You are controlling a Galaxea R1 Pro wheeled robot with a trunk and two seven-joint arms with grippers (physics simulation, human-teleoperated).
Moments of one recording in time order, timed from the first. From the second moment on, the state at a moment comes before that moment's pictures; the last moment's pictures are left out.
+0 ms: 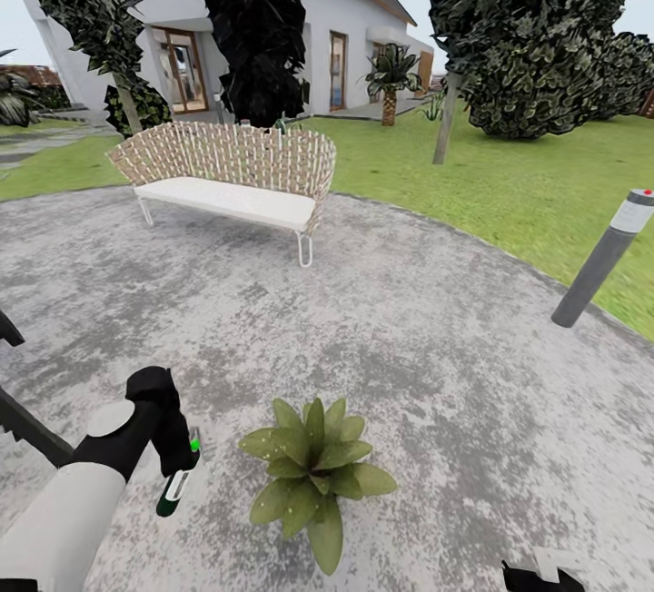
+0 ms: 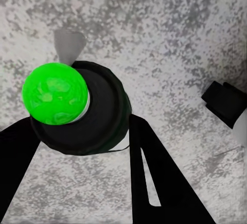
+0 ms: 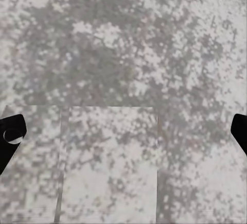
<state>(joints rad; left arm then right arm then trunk) -0.73 0.15 -0.03 -0.92 -1.36 0.49 -1.56 -0.37 -0.14 -0.71 -0.28 0.57 -0.21 0.06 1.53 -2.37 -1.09</state>
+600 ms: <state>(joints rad) -0.65 0.14 0.04 -0.92 -1.35 0.50 -1.48 -0.37 -0.14 -0.71 -0.28 0.57 -0.21 0.05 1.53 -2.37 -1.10</state>
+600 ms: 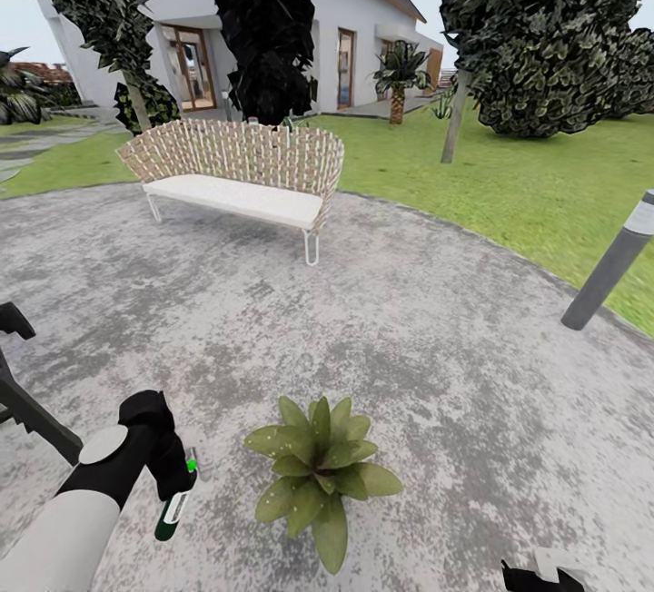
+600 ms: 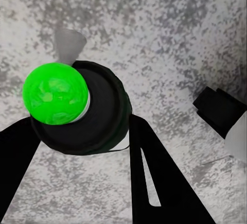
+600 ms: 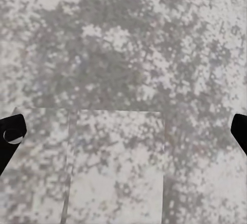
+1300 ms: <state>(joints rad) -0.66 0.14 0.02 -0.94 -1.37 0.50 -1.56 -0.37 -0.15 -0.71 -0.28 0.57 -0.22 0.06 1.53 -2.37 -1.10</state>
